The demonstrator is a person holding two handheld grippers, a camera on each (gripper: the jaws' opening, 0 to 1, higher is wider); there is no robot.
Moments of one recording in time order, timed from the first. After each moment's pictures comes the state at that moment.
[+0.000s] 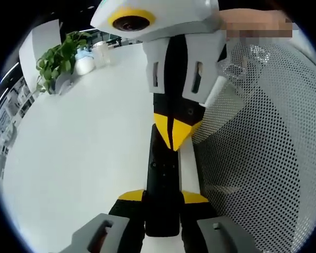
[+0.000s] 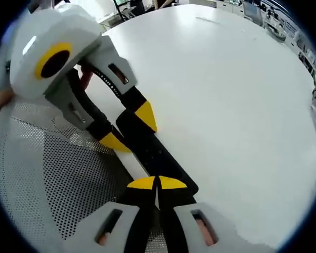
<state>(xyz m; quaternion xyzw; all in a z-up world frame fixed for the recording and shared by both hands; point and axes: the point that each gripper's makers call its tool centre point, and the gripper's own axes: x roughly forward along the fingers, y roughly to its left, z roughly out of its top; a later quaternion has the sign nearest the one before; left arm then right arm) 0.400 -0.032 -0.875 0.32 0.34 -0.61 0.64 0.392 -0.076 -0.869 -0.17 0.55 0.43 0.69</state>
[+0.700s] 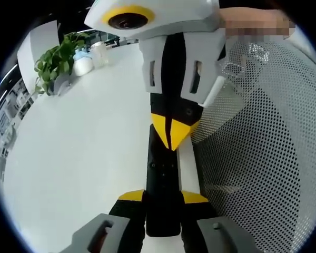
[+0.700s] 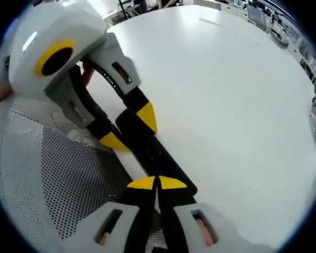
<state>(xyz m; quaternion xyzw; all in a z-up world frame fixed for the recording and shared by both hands) 0.400 -0.033 -0.875 0.33 0.34 -0.62 0.63 0.395 -0.075 -0.868 -0.20 0.54 0.44 0.70</state>
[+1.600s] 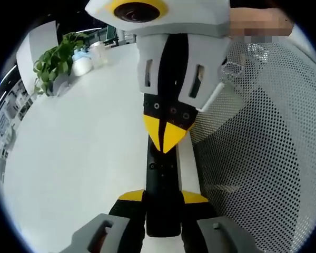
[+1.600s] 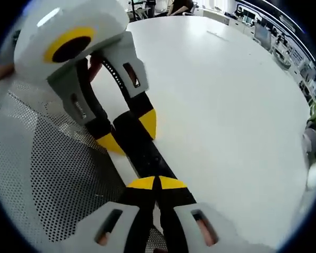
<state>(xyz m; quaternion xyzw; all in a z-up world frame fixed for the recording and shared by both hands) 0.400 -0.033 -0.876 0.33 0.34 -0.62 0.63 0.404 -0.071 -0.868 -0.26 0.48 0.44 0.71</state>
